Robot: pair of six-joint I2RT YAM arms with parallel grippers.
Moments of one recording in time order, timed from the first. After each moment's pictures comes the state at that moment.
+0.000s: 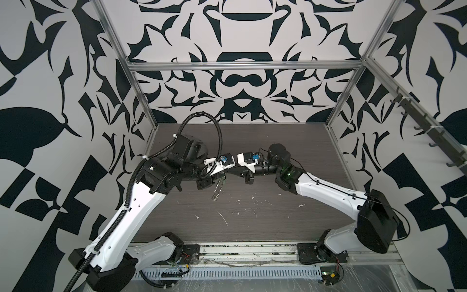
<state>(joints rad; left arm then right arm) -0.59 1.13 1.46 -1.13 0.34 0.71 0.74 1.46 0.99 0.47 -0.89 -0.20</state>
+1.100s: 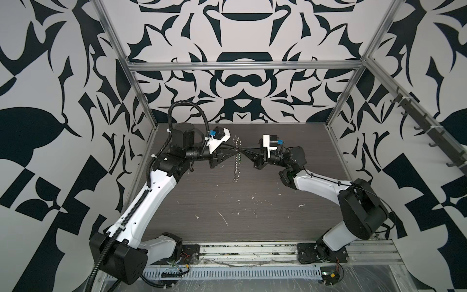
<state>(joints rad) -0.39 1.22 1.23 -0.37 0.91 0.39 0.58 1.58 0.90 1.23 -0.89 0.29</state>
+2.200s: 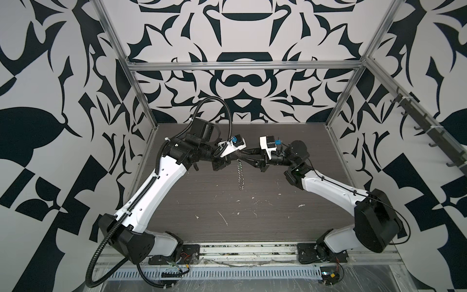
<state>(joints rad) -0.55 1.39 1.55 -0.96 0.52 0.73 0.57 1.45 0.94 0.82 -1.00 0.10</state>
